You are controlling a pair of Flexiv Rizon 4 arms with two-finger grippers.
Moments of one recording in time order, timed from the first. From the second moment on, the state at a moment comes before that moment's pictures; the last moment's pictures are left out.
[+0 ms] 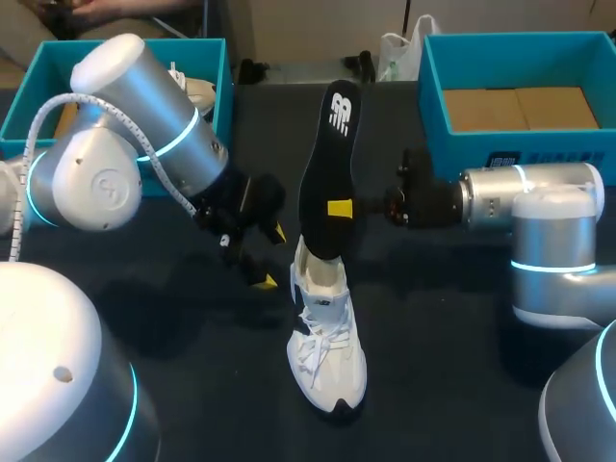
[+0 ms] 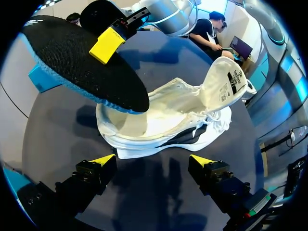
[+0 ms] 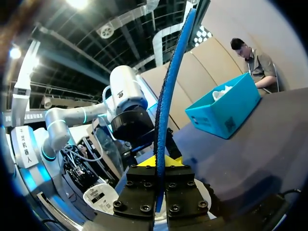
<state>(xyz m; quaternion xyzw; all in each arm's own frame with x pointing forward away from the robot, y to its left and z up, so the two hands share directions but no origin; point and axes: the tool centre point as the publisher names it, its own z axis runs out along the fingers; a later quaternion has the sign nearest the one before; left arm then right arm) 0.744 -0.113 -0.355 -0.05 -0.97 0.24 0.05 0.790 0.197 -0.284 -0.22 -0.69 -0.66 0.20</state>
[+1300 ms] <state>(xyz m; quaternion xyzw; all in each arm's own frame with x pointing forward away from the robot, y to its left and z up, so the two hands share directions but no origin) 0.744 -0.113 -0.355 -0.05 -0.97 0.24 0.05 0.784 0.205 -0.310 -0.14 -0.71 -0.66 0.20</state>
